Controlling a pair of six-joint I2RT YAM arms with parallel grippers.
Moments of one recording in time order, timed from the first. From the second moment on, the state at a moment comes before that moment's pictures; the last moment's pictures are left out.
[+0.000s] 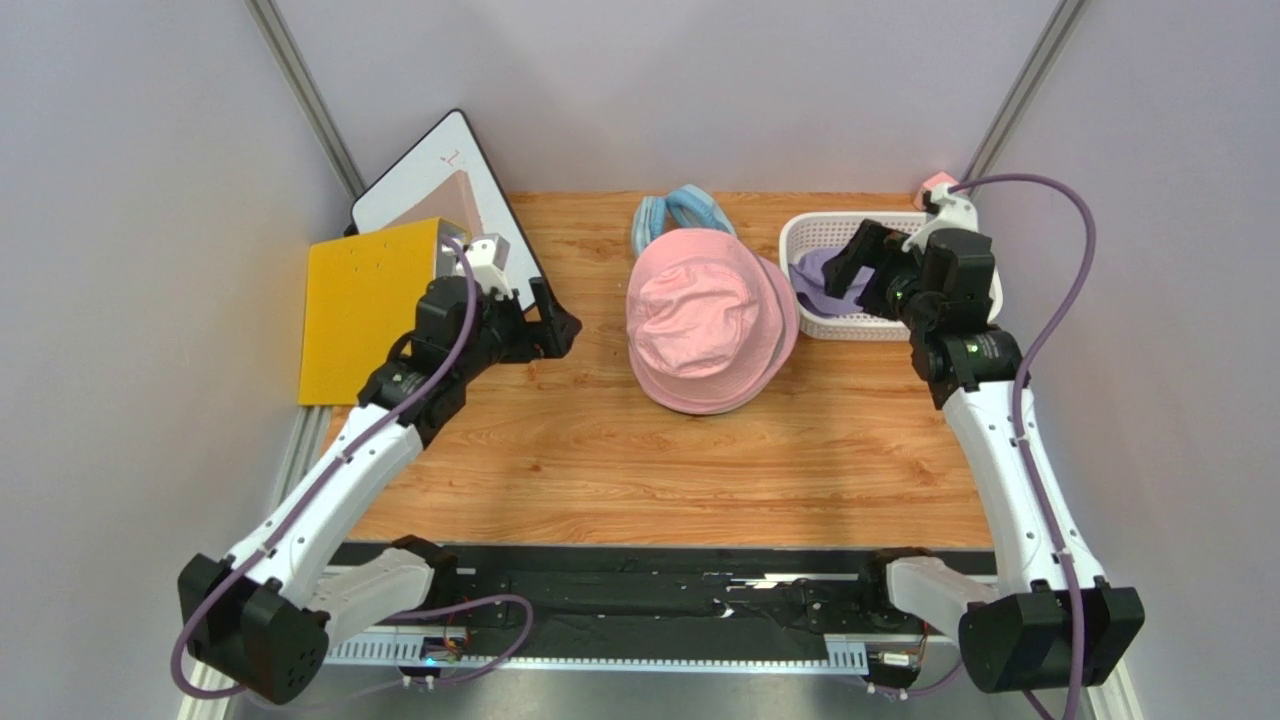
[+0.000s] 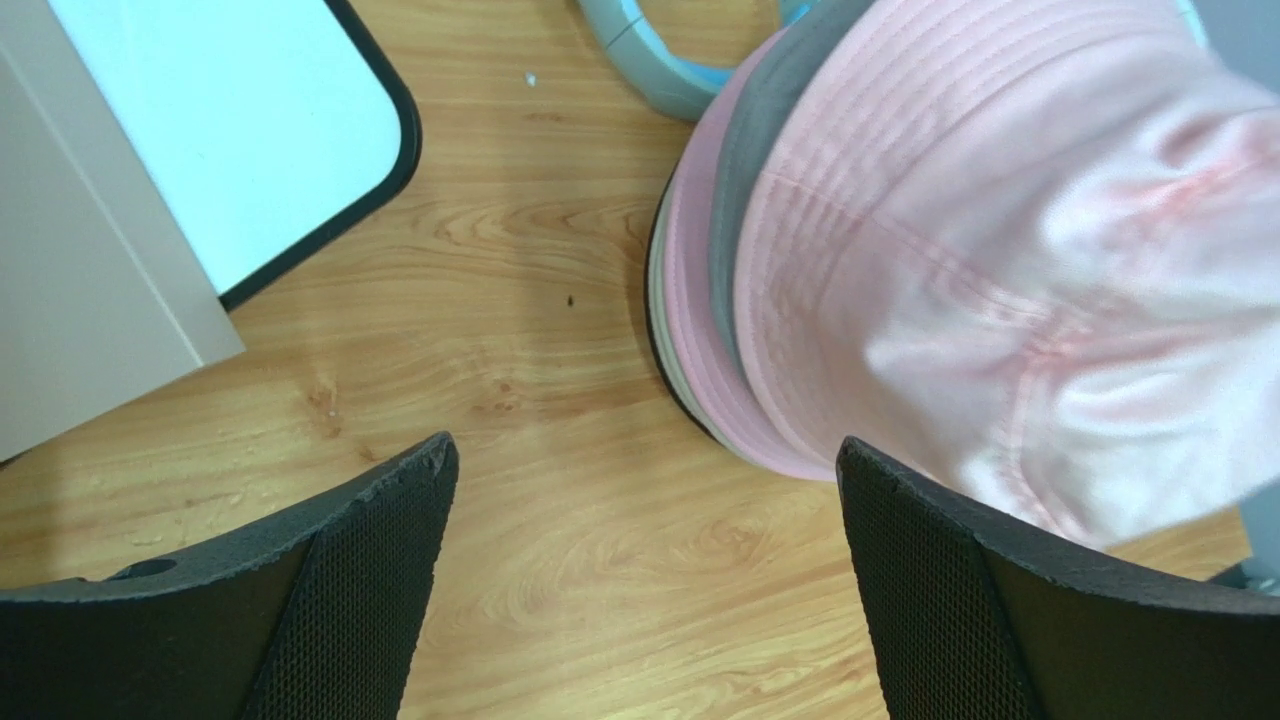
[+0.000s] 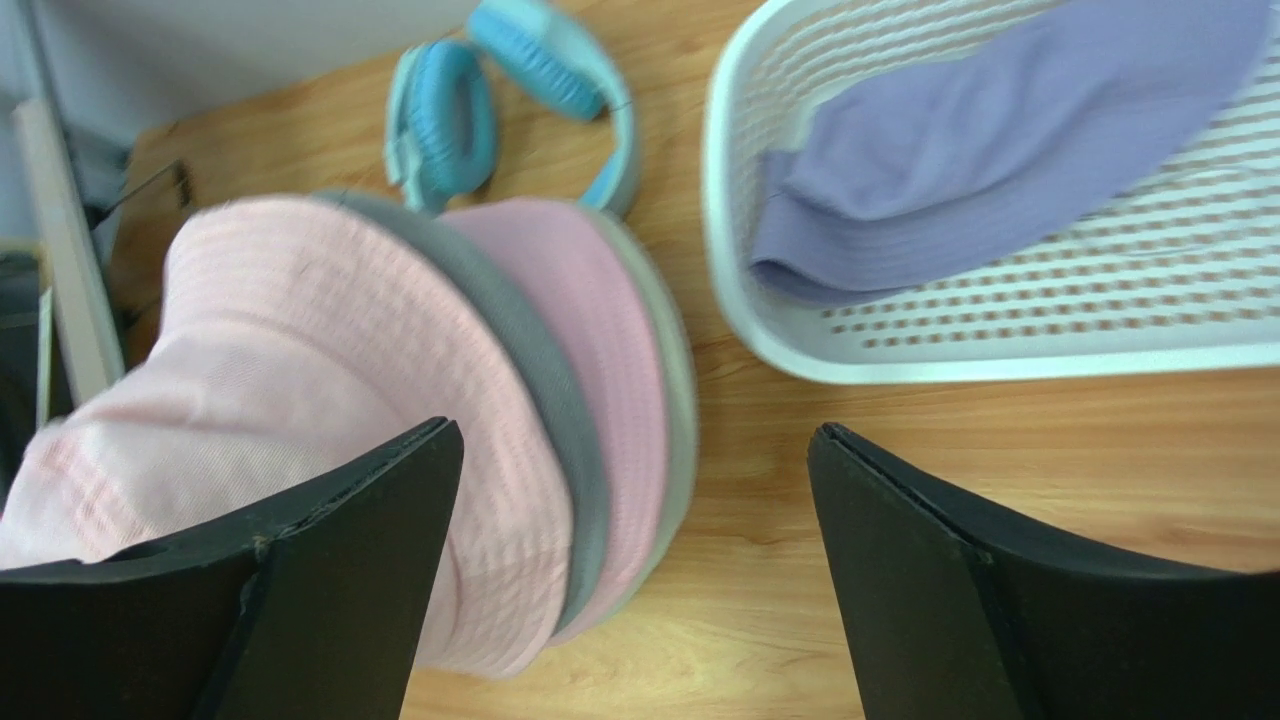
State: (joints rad) left arm -0.41 1.08 0.91 -0.24 0.05 -0.45; right arm 0.07 1.11 1.12 -0.39 -0.14 0.38
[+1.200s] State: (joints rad) left arm -0.41 0.81 1.02 -0.56 0.16 -0.28; right arm 0.17 1.90 1.43 -0.29 0.70 0.79
